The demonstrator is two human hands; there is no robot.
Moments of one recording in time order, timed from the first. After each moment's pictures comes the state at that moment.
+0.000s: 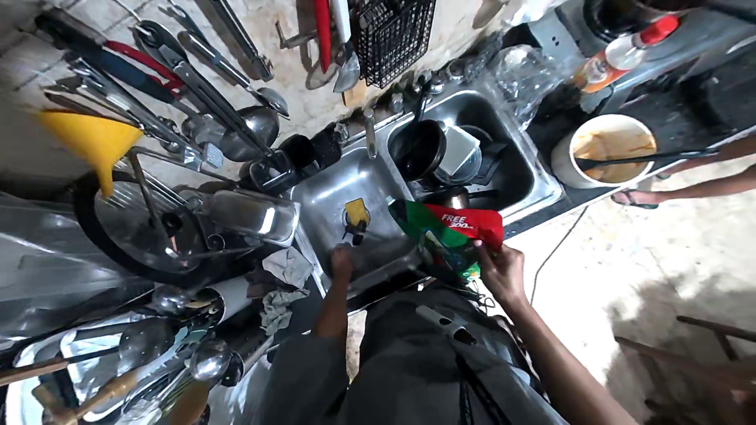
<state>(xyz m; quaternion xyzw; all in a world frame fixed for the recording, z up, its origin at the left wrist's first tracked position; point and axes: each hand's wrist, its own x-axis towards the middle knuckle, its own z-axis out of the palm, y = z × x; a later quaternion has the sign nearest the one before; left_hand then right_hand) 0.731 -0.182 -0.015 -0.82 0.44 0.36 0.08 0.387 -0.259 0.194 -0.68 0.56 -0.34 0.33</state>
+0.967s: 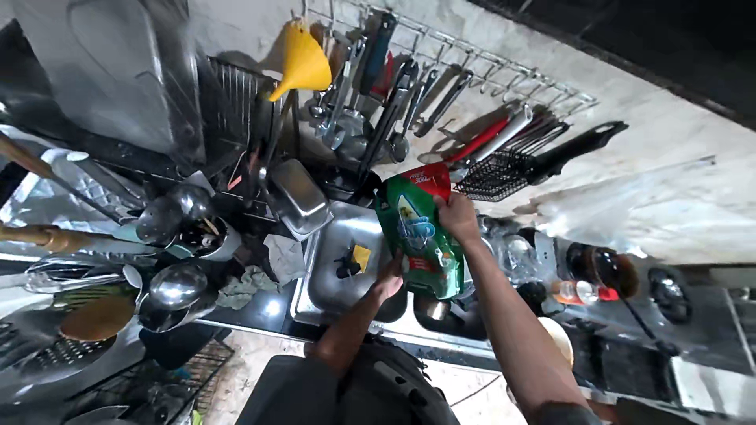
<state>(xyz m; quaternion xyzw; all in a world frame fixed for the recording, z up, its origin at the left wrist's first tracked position) 0.651 -0.317 0.090 -0.32 0.04 0.61 -0.72 0.671 -0.453 0.318 -0.85 0.50 -0.03 0.18</state>
